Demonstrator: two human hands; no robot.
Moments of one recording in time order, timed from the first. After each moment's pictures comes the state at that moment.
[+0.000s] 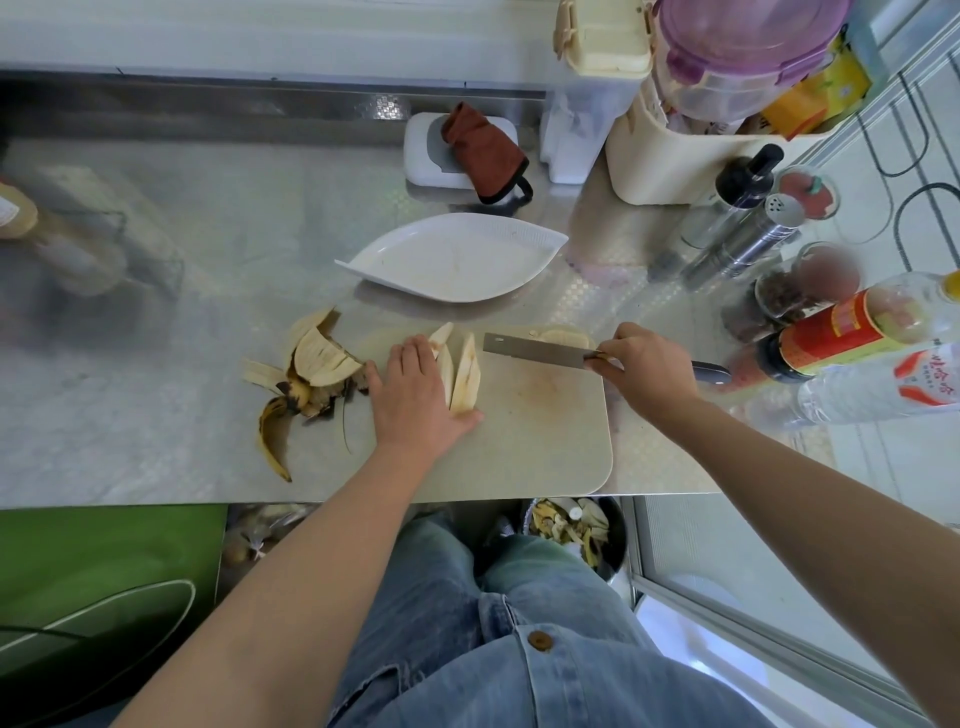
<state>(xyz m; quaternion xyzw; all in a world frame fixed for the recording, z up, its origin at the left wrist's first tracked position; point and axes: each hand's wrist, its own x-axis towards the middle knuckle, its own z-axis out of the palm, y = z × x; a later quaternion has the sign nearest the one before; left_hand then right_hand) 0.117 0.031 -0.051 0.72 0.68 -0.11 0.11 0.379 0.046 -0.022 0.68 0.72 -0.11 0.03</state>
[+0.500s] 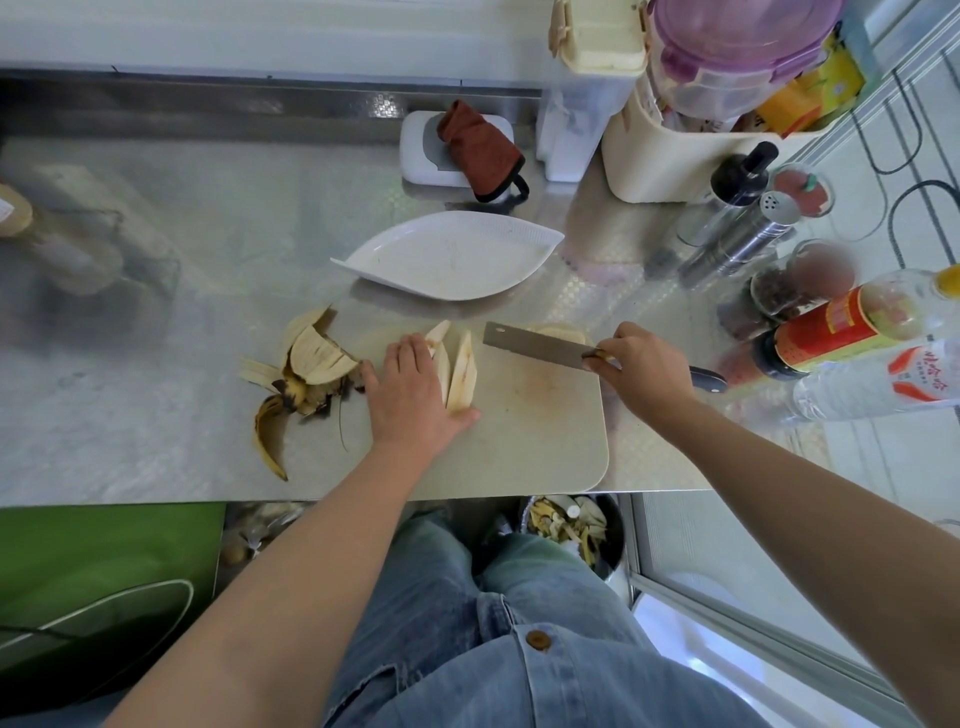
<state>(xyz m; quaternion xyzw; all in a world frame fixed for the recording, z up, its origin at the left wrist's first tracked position) 0.118 0.031 -0.052 0.72 0.68 -0.10 0.11 0.381 0.043 -0.024 0.69 0.71 -0.13 0.01</state>
